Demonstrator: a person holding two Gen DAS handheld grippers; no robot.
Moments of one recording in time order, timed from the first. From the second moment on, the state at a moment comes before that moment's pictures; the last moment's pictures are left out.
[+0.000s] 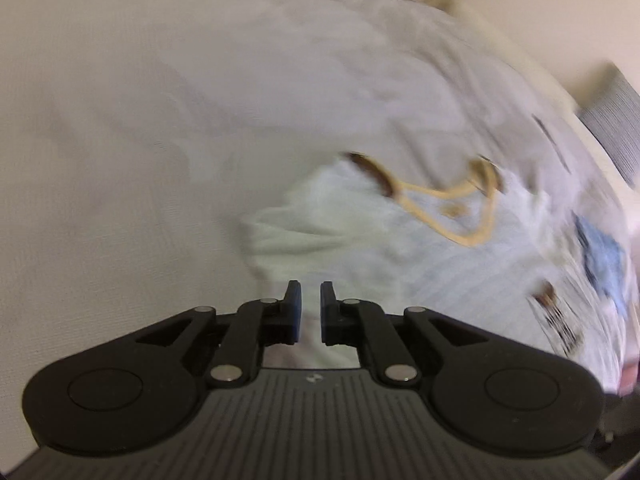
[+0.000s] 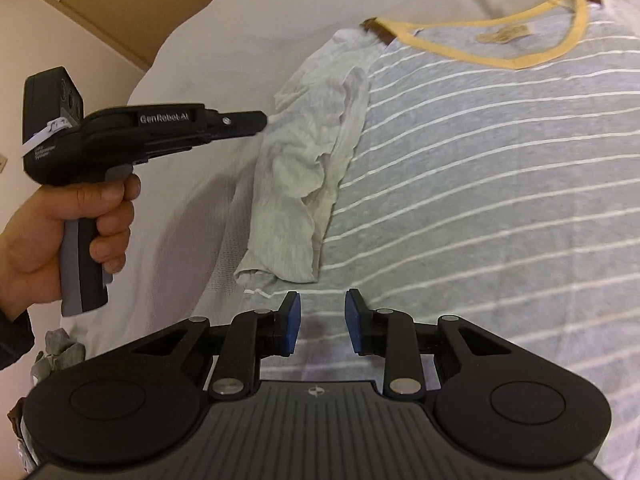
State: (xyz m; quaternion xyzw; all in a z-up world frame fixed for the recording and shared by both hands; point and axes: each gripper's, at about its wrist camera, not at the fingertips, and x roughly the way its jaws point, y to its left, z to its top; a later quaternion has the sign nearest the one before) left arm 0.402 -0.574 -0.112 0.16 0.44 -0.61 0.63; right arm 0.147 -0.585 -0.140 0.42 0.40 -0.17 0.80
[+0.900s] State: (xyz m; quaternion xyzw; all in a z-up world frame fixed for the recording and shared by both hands) left arm 0.170 -0.618 -0.042 0.30 0.30 -0.69 0.58; right arm -0.064 -0.701 -0.047 0.34 0.35 -0.37 0.79
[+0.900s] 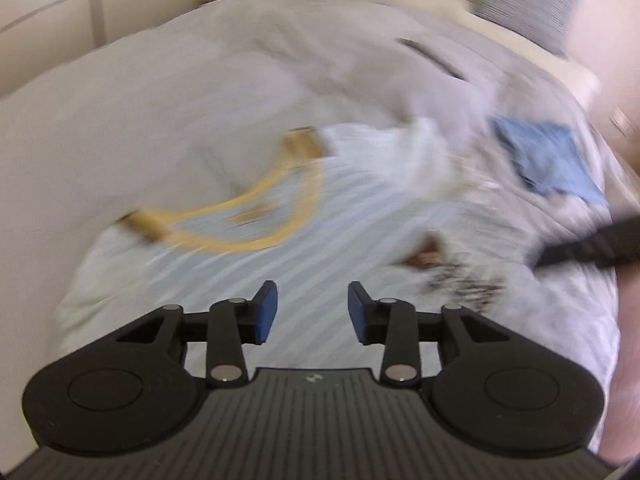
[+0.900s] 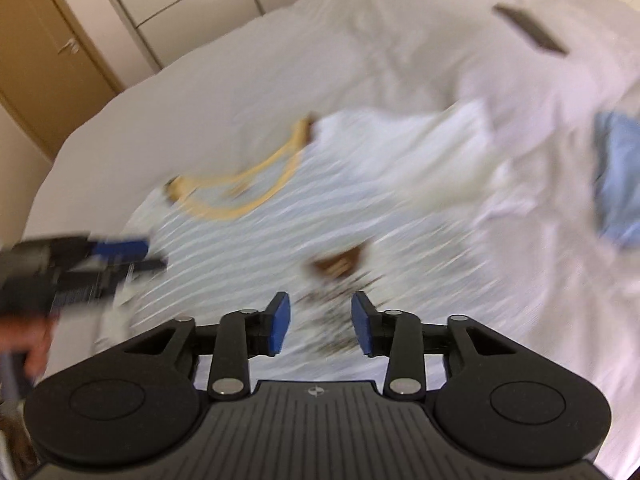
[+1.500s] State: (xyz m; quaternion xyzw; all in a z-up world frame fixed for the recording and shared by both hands) left arm -0.185 -0.796 -0.165 0.59 -0.01 -0.64 0.49; right arm -0.202 -1.000 -0.080 0.27 0.37 -0.25 0.85
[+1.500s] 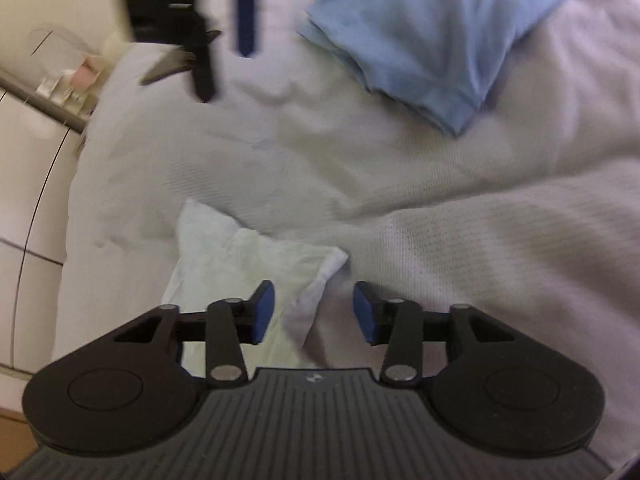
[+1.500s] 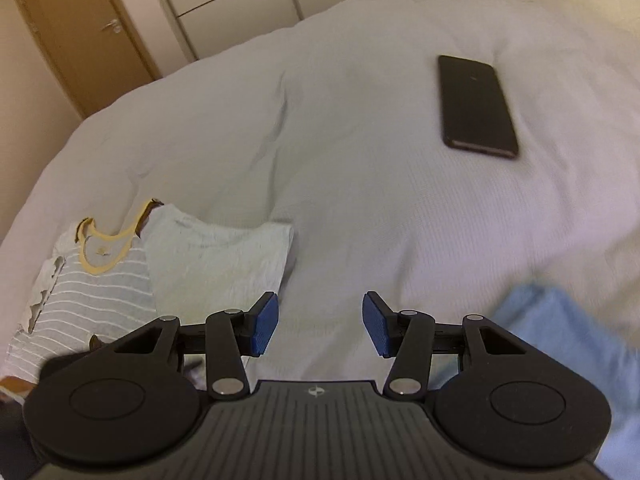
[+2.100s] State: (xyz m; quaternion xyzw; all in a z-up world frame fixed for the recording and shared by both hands) left arm -0.170 -0.811 -0.153 0.45 0.12 -0.63 0.62; right arm -0.050 -1.086 -0.147 0.20 0.51 0.02 0.84
